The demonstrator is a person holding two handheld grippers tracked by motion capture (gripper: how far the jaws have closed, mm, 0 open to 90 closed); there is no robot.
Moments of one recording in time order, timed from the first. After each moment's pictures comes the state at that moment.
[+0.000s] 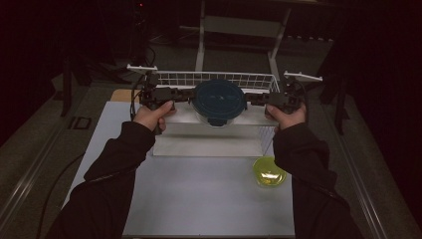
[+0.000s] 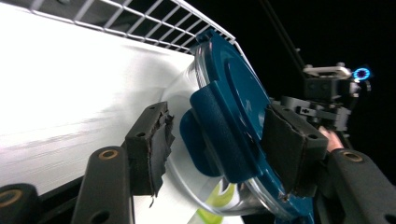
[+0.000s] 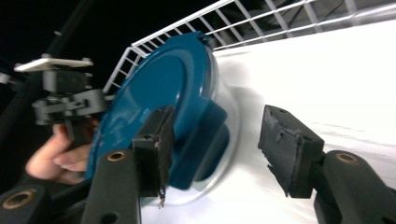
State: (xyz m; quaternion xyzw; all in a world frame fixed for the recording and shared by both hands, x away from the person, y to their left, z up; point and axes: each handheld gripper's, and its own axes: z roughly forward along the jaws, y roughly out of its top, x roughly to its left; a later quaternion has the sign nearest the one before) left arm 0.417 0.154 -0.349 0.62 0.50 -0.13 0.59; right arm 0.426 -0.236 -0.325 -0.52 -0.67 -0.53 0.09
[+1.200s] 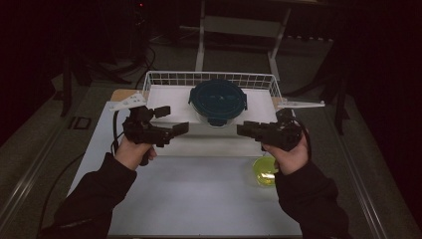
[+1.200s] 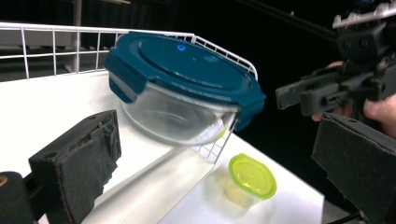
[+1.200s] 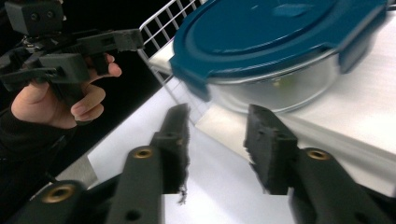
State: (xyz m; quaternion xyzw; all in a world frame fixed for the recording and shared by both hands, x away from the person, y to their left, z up) left arm 0.305 0.152 -0.348 0.70 0.34 0.10 0.62; right arm 0.320 -0.205 -0.320 -0.38 -0.76 -0.53 -0.01
